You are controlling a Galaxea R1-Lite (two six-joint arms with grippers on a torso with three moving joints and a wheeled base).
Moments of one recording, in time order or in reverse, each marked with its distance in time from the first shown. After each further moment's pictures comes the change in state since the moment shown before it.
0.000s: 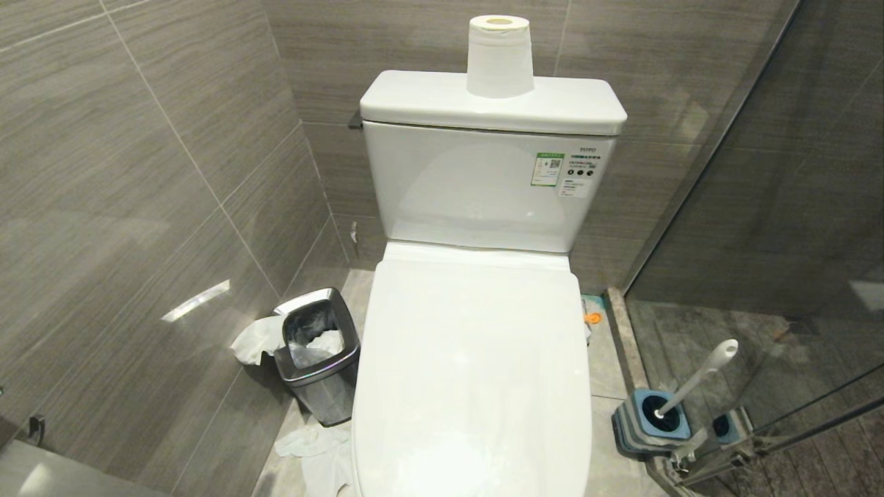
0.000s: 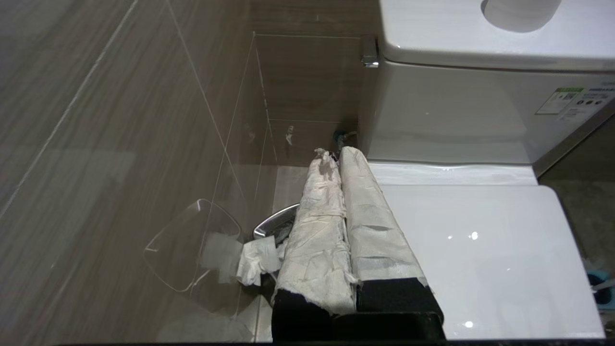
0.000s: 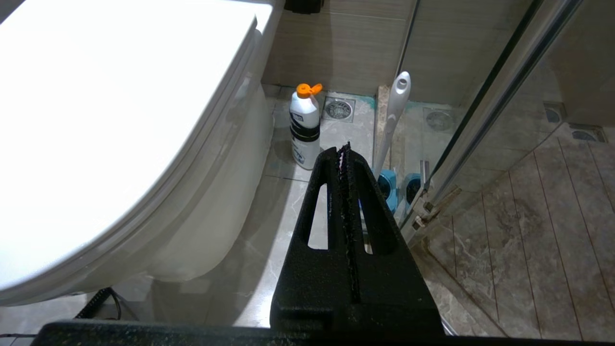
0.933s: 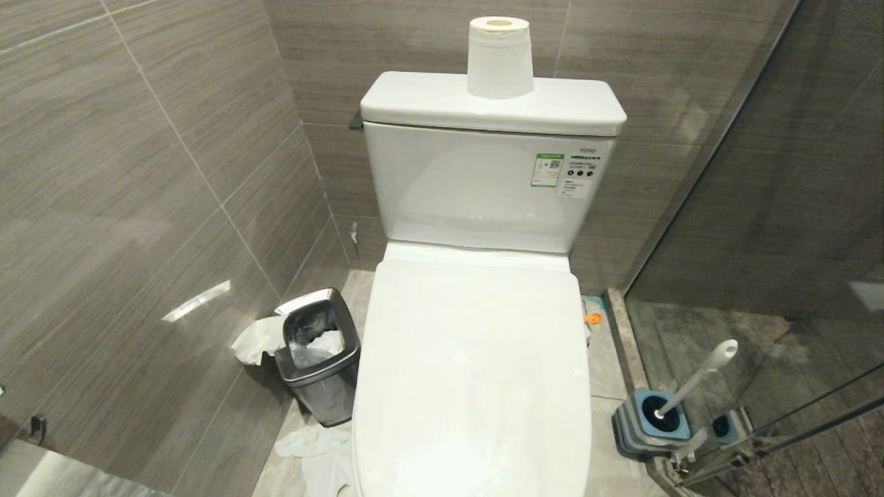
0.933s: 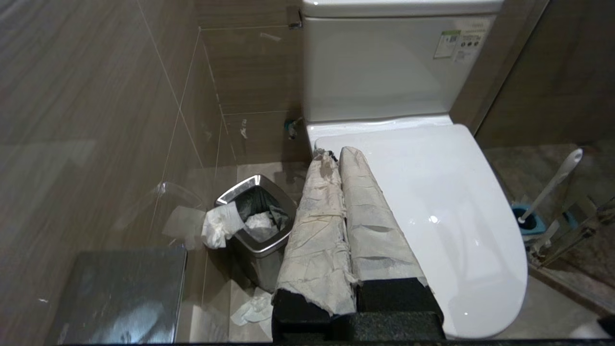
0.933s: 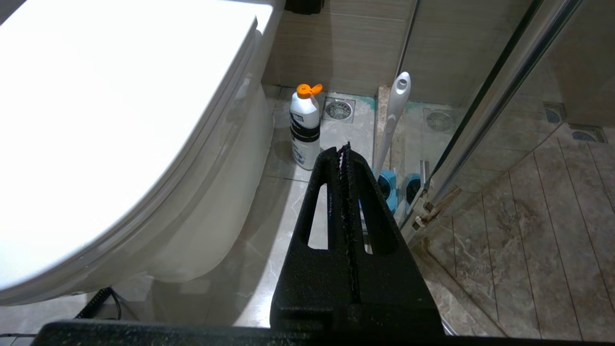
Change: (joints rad) left arm 0.285 -0.669 0.501 0.073 -0.430 -0.011; right arm 0.000 0.000 0.000 0.000 0.000 0.000
